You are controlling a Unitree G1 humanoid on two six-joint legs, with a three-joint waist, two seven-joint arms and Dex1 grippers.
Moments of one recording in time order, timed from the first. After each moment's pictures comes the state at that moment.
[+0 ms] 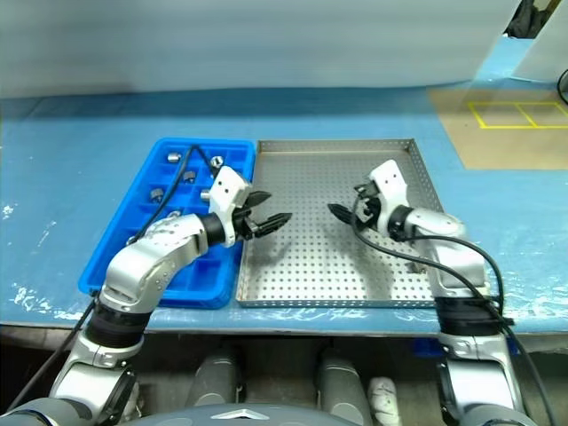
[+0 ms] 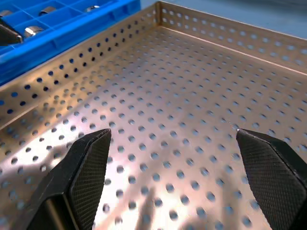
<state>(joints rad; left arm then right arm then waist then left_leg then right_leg) -0.46 0.30 -0.20 -0.24 -0.35 0.70 -0.56 -0.38 -0.54 -0.11 -0.13 0.25 0.71 0.76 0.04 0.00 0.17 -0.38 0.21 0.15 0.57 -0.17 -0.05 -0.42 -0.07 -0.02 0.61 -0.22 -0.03</state>
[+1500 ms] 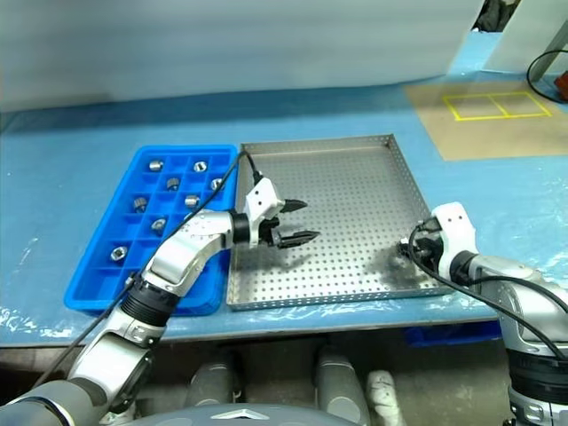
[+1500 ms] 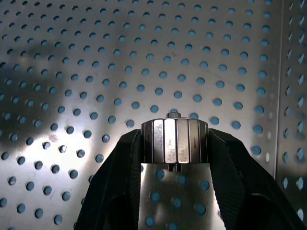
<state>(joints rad) -0.55 0.24 -0.31 0.03 -0.19 0.38 -0.82 -0.17 -0.70 -0.28 -0.30 0.40 1.07 0.56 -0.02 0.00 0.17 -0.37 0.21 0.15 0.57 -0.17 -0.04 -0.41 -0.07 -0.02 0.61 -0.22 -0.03</state>
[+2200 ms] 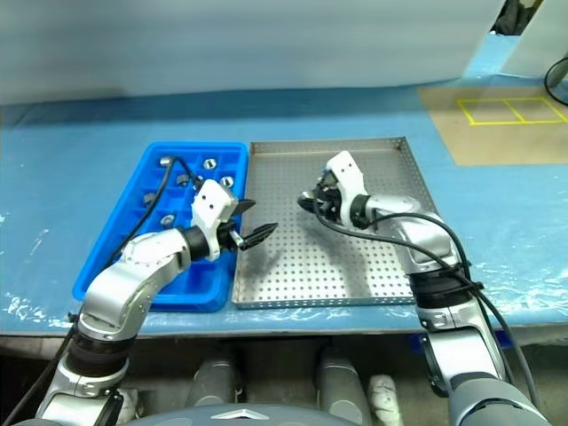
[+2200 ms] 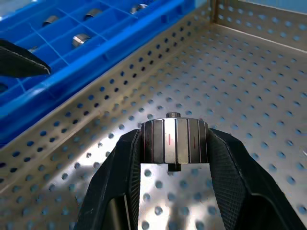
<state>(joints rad) -0.29 0.34 -0.11 -0.49 -0.27 0.79 -0.53 -0.63 -0.44 0.13 -0.02 0.35 0.83 0.68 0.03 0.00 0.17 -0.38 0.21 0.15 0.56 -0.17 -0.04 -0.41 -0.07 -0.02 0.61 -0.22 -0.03</state>
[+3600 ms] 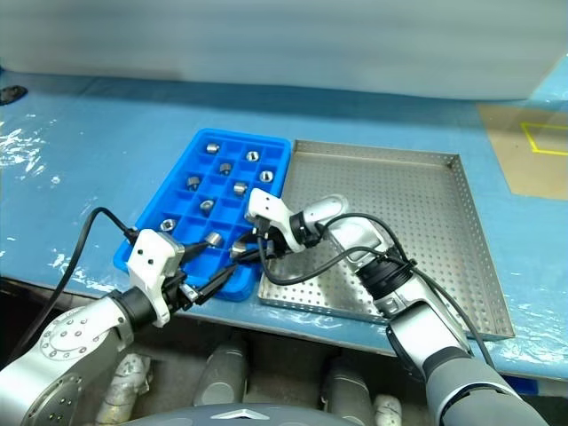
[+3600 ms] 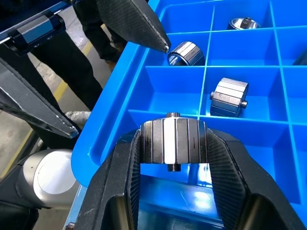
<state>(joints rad) 0.16 0.43 0.10 -1.00 -0.49 1.00 -0.35 -0.75 -0.32 0.49 0.13 0.21 0.59 1.17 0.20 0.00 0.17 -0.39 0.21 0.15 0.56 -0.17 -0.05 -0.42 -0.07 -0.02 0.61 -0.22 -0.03</state>
